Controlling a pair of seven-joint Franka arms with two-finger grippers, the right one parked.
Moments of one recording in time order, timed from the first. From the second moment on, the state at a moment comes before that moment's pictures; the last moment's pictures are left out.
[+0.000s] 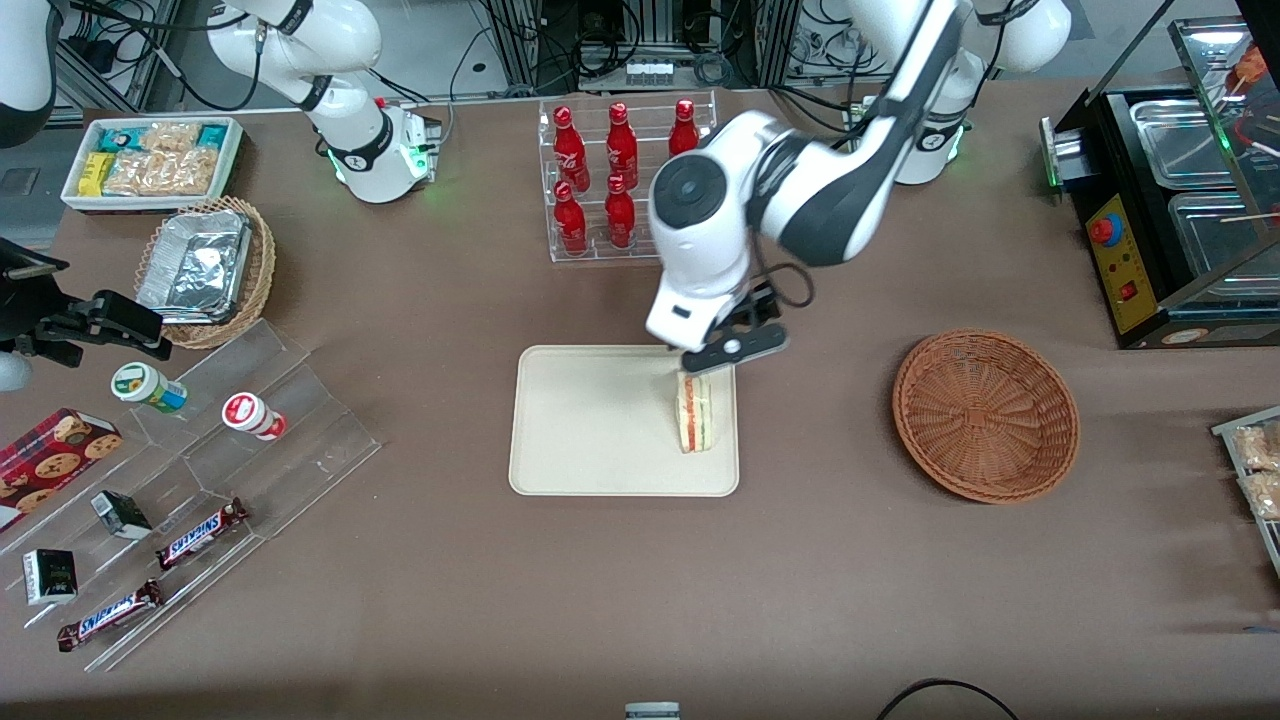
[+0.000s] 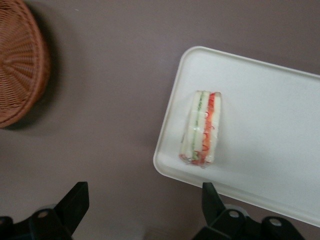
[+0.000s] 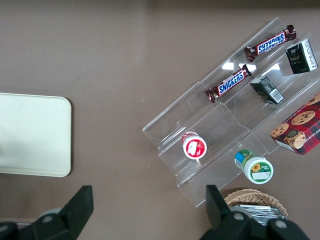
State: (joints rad) arm -0.78 0.37 0.08 -1.53 0.08 1.77 -1.00
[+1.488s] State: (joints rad) arm -0.12 -0.16 0.08 -1.63 0.00 1.38 -0.29
